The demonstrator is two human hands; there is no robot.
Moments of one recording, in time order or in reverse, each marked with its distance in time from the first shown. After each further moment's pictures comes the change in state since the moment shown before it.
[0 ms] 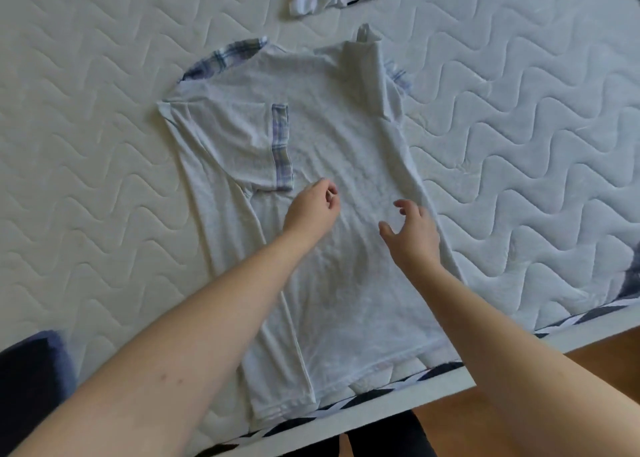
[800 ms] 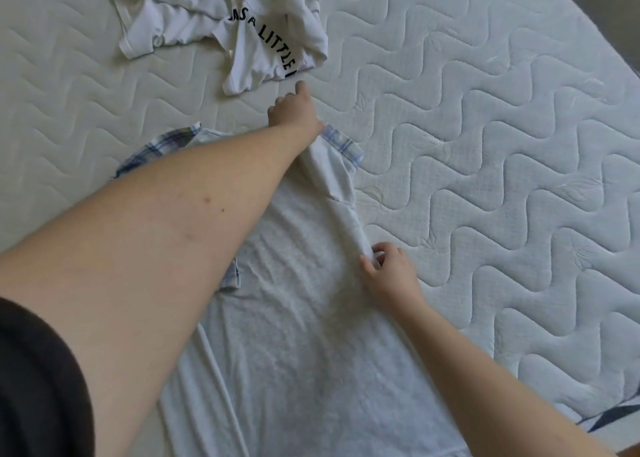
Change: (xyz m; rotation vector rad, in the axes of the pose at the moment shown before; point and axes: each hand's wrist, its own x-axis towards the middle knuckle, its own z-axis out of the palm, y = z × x) left_hand 0.296 0.152 -0.019 0.529 0.046 -0.021; right_hand 0.125 0.017 -0.029 0.189 -0.151 0.107
